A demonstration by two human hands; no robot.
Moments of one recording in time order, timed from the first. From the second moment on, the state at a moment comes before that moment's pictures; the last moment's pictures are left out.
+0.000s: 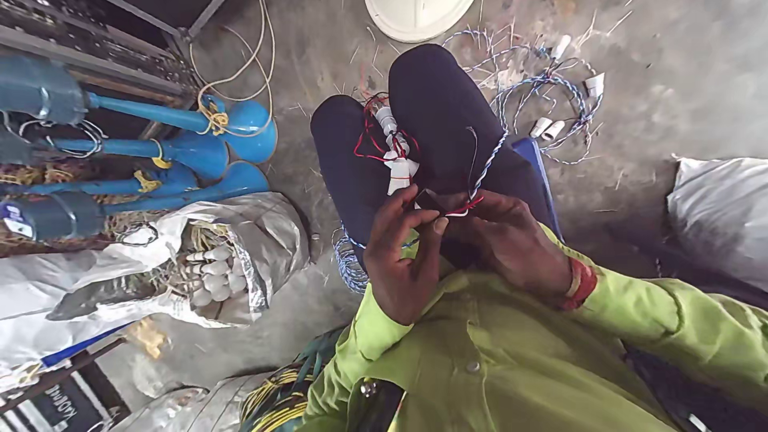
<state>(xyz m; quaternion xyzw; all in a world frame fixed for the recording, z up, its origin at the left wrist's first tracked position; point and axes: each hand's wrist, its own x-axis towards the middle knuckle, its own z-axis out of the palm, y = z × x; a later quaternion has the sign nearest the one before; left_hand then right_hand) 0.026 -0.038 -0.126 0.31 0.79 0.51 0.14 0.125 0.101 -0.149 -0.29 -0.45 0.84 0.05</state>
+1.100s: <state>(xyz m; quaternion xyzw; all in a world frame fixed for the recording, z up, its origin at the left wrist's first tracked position) 0.020 -0.040 -0.125 0.23 0.65 0.62 0.36 0.132 0.139 -0.151 0.01 -0.88 0.36 0.32</state>
